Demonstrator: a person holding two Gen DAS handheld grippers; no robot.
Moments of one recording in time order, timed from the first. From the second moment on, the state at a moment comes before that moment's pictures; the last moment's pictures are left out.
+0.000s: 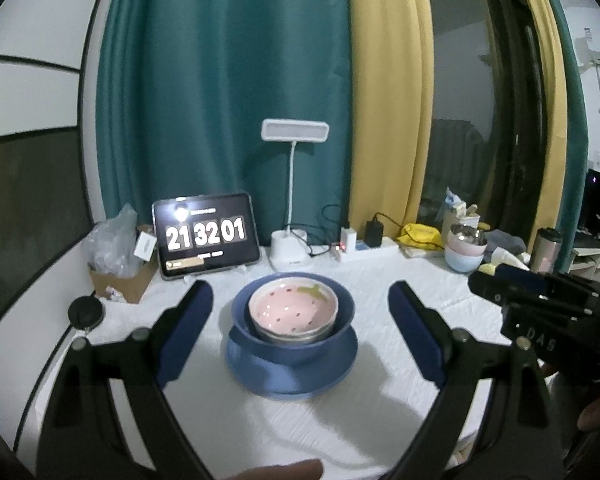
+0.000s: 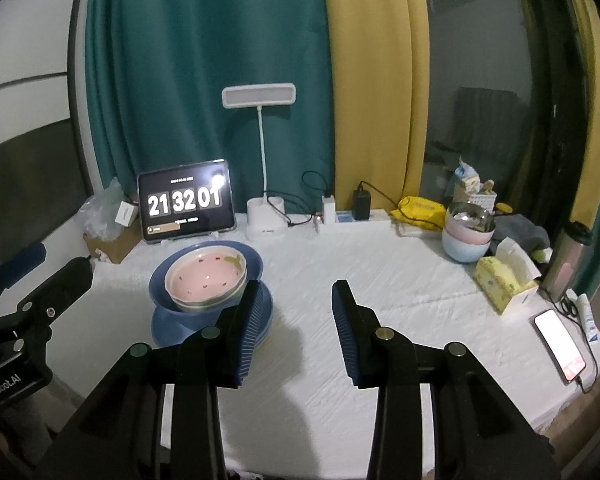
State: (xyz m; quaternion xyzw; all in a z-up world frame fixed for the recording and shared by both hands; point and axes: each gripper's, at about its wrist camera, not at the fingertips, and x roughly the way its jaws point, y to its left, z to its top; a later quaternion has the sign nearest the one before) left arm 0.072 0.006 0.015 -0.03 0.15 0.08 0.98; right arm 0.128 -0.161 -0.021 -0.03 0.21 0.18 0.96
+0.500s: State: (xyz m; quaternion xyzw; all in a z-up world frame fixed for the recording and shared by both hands) left arm 0.070 -0.003 0.035 -0.02 0.13 0.07 0.99; right arm 0.115 -0.178 0.000 -0.03 0.18 0.17 0.97
